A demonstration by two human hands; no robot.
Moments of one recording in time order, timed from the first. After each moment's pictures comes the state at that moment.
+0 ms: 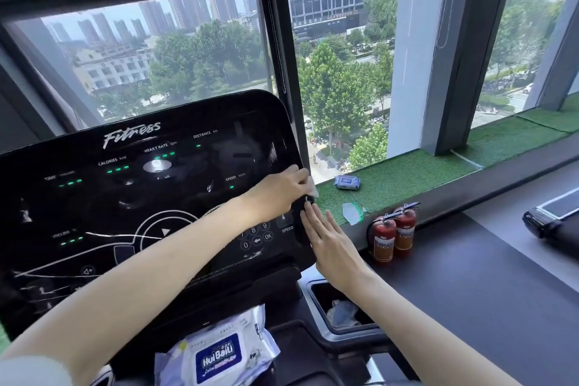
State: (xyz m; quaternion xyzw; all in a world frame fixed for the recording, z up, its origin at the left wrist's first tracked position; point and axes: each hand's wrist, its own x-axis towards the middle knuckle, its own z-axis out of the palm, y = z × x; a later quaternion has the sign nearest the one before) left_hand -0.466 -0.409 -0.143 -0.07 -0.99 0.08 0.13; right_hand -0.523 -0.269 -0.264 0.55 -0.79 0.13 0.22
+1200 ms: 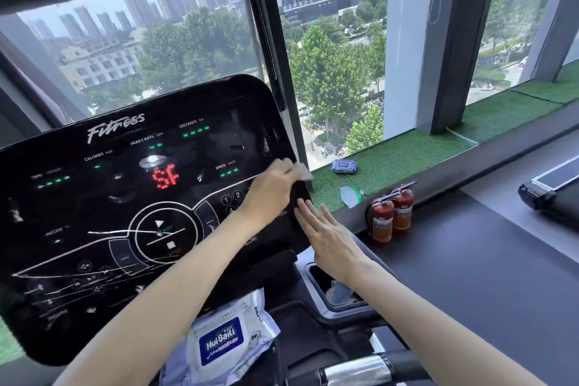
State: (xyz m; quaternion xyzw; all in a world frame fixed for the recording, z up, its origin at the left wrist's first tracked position) left_hand -0.463 -0.395 -0.176 0.03 -0.97 0.00 0.25; right_hand -0.521 -0.257 -0.279 0.58 -0.78 0.14 0.15
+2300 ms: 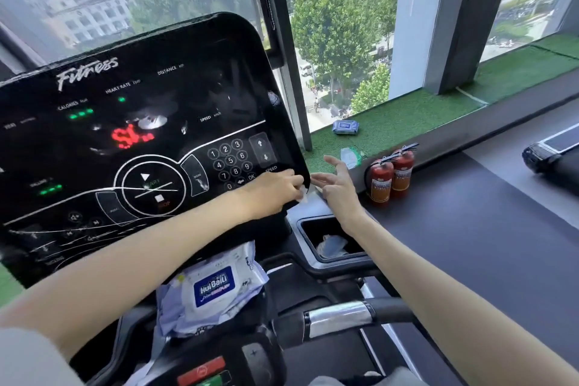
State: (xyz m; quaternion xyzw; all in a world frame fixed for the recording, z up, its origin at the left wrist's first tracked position) left_hand -0.437 -0.375 -0.221 -0.09 -0.99 0.12 -0.04; right_hand -0.532 -0.246 -0.278 0.16 -0.60 0.72 -0.32
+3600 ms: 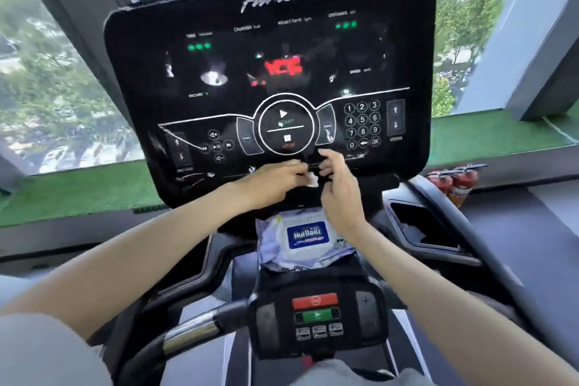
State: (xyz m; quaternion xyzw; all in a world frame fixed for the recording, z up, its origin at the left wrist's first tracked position) left_hand -0.230 -0.466 -0.234 0.03 -1.00 0.02 0.04; right_hand -0.341 -0.339 -0.276 0.48 -0.70 0.53 -0.04
